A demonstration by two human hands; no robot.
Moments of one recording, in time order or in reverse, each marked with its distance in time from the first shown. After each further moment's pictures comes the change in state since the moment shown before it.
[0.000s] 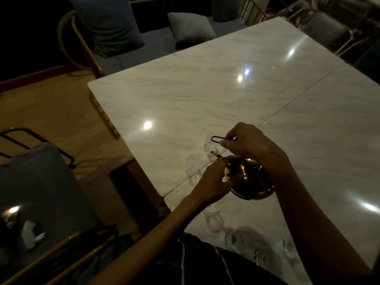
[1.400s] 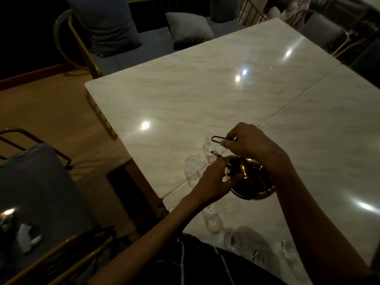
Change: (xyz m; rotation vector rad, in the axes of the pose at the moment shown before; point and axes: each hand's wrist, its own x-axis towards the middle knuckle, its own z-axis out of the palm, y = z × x) left_hand 0.009 -0.003 -0.001 -0.020 -0.021 0.018; right_hand 0.004 0.000 -0.005 0.003 -0.001 0.015
